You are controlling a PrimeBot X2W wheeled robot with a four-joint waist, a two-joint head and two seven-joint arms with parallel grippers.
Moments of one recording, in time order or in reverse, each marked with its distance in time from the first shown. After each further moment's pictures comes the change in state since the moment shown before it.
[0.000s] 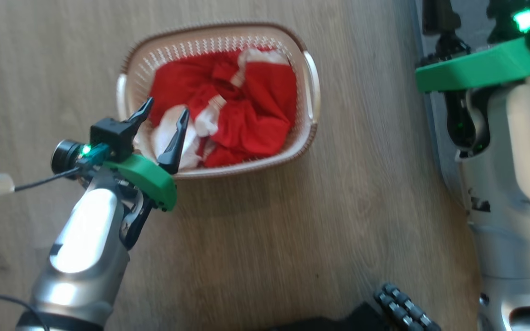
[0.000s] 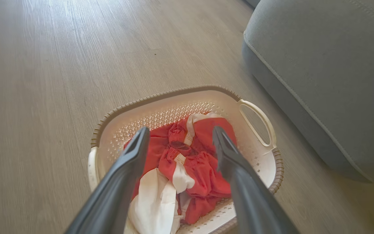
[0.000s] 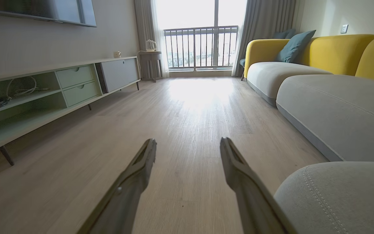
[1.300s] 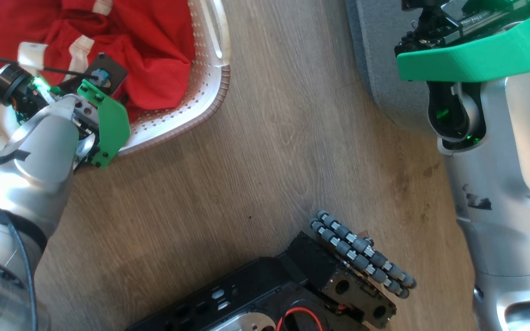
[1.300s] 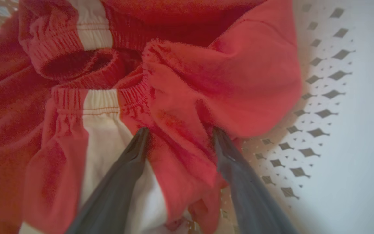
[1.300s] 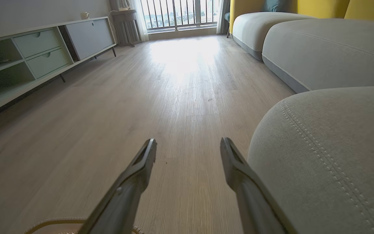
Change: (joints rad) left arm -0.538 0.116 -0.648 0.616 -0.065 0.005 0.165; right arm -0.072 0.004 0.137 -0.129 0.228 0.000 0.000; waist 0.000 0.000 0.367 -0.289
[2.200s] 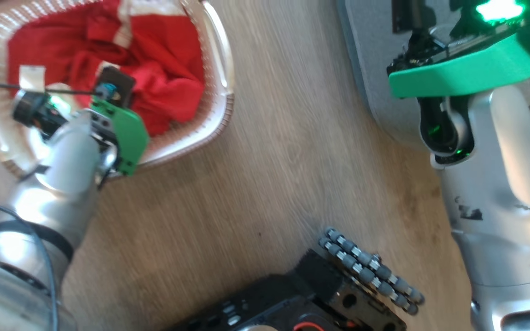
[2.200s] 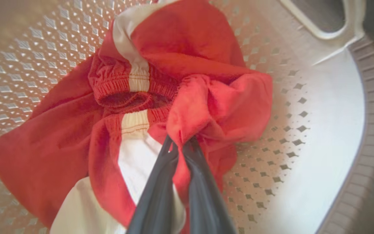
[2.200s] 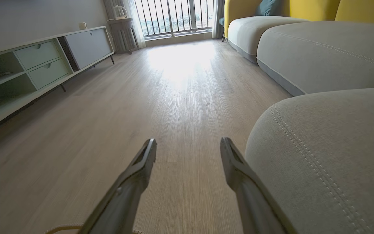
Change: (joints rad) left arm 0.041 -0.066 0.046 0.055 -0.098 0.057 -0.117; right arm 0.046 0.003 0.002 0.036 0.009 0.000 0.000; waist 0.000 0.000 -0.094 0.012
